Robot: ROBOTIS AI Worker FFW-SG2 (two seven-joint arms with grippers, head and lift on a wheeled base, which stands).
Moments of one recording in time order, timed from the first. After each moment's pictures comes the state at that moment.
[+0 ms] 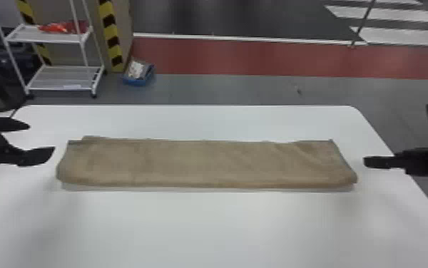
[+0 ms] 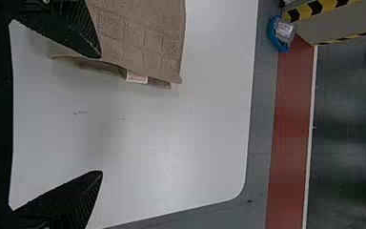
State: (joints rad) left arm -0.24 0.41 0.23 -1.45 -0.36 0.41 -1.01; right arm -0.32 -0.28 -0.42 -1.49 0.58 0.91 1.03
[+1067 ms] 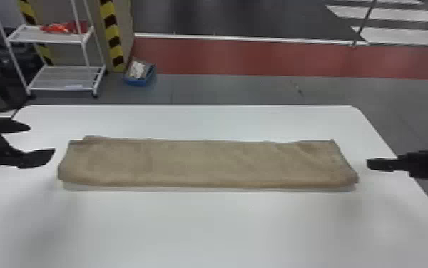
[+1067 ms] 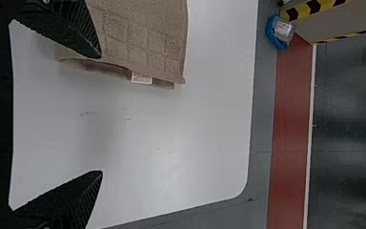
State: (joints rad) left arm -0.23 0.41 0.23 -1.47 -0.36 0.41 -1.02; right arm -0.30 -0.28 -0.43 -1.53 0.57 0.93 1.03
